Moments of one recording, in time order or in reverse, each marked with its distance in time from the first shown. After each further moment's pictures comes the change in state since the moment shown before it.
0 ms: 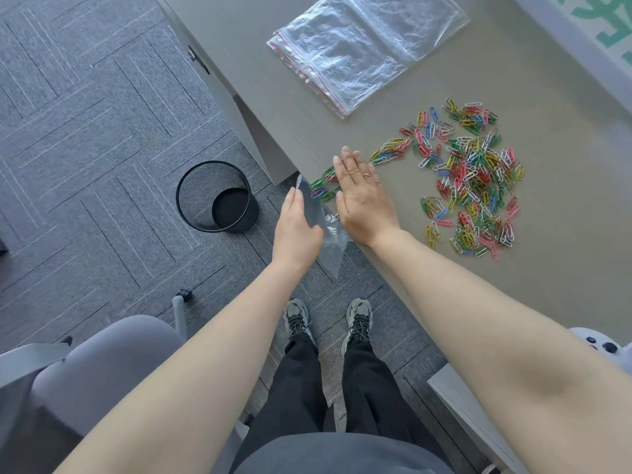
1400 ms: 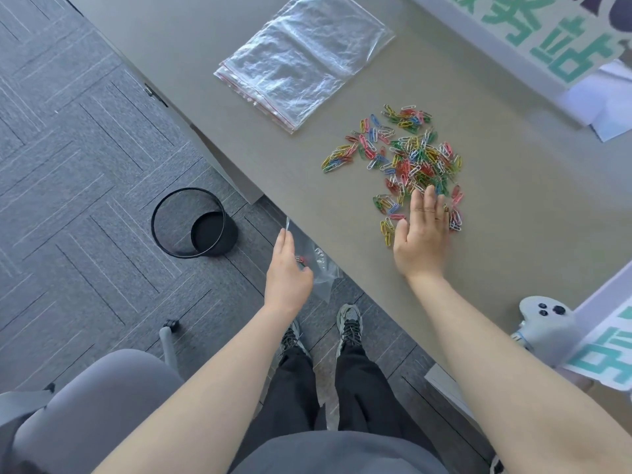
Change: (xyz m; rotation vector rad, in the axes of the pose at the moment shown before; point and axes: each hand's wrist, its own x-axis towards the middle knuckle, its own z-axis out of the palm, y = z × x) left_hand -0.059 0.009 0.032 0.044 -0.144 -0.034; right_hand -0.120 0.093 -0.031 -0.034 0.283 0.576
